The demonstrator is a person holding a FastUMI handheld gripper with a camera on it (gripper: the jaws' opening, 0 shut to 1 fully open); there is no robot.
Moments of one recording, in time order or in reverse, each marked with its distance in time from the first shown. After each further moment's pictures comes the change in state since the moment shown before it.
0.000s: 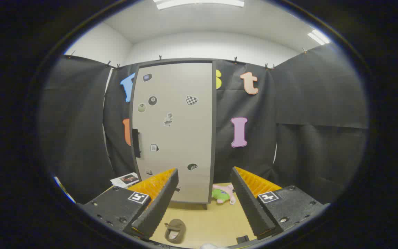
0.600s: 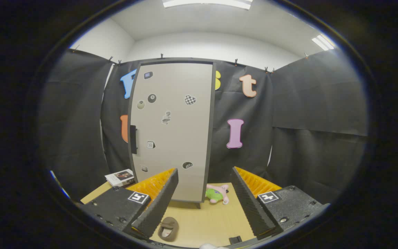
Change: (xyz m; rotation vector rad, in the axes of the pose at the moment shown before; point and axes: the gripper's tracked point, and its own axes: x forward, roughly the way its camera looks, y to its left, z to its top) arm -0.008 -0.001 -0.004 -0.031 0.006 -0.018
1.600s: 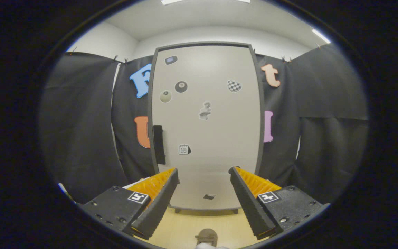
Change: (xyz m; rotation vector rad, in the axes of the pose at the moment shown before) arm 0.128 0.170 -0.009 0.085 0.032 0.141
